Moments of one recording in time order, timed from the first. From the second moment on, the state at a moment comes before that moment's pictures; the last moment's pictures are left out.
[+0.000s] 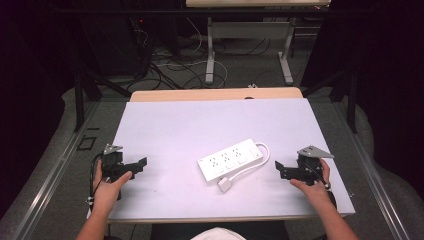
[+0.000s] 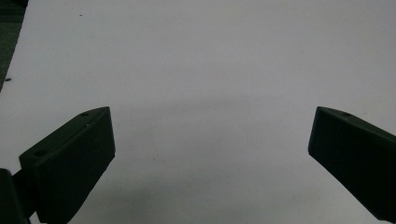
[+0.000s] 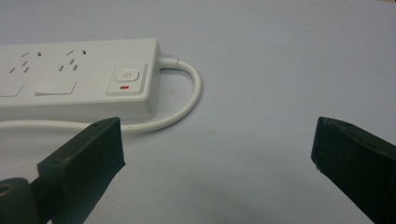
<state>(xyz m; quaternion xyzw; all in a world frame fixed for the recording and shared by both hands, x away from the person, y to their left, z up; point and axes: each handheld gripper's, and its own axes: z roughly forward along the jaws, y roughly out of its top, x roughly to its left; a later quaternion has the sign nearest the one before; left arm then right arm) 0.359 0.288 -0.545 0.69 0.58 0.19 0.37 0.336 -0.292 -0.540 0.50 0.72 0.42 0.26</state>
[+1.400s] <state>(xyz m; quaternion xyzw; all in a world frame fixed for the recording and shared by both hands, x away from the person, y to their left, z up) 0.361 0.310 -0.567 0.68 0.61 0.19 0.35 0.337 -0.292 -0.542 0.49 0.72 0.41 0.26</state>
